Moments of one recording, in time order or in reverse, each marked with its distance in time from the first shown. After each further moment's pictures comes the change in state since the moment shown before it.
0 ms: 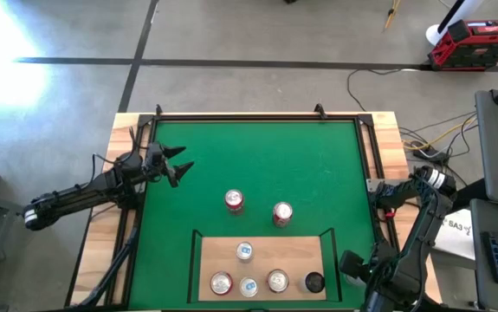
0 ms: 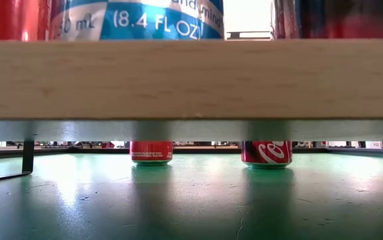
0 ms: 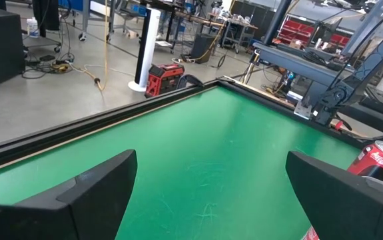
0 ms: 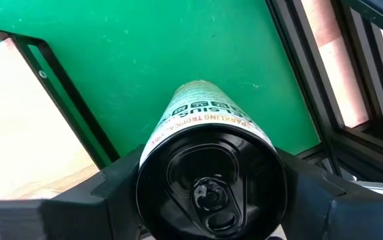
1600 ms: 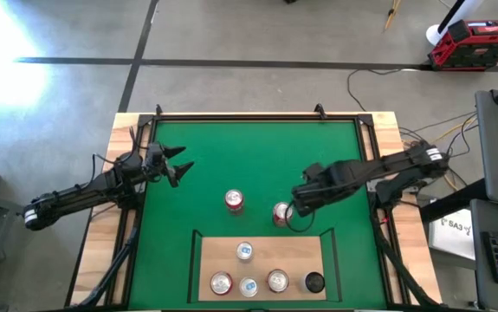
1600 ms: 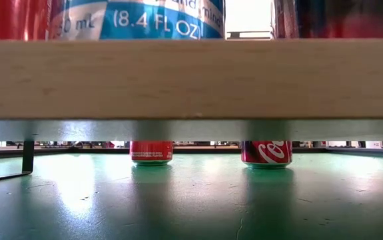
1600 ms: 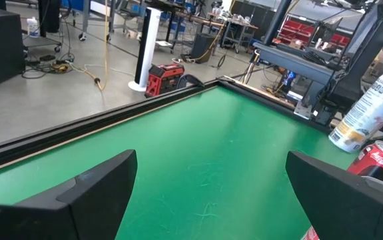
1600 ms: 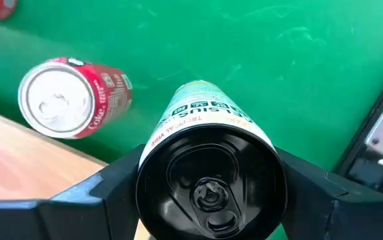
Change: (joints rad) left arm 0.000 0.000 0.000 0.000 0.000 0.000; right arm -0.814 -0.151 0.062 -0.127 0.189 -1.783
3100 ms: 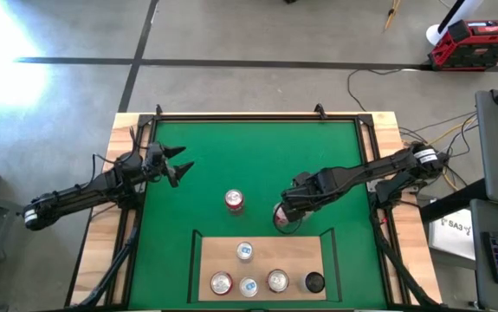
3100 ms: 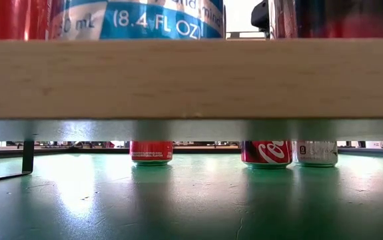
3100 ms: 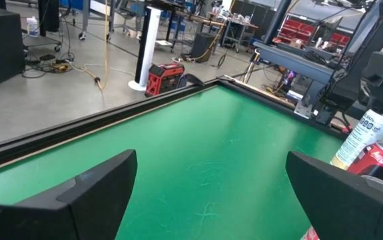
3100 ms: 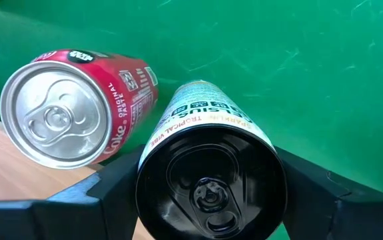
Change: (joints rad) left arm 0.000 0.003 0.000 0.000 0.000 0.000; right arm -0.037 0.046 -0.184 0.284 -0.095 -0.004
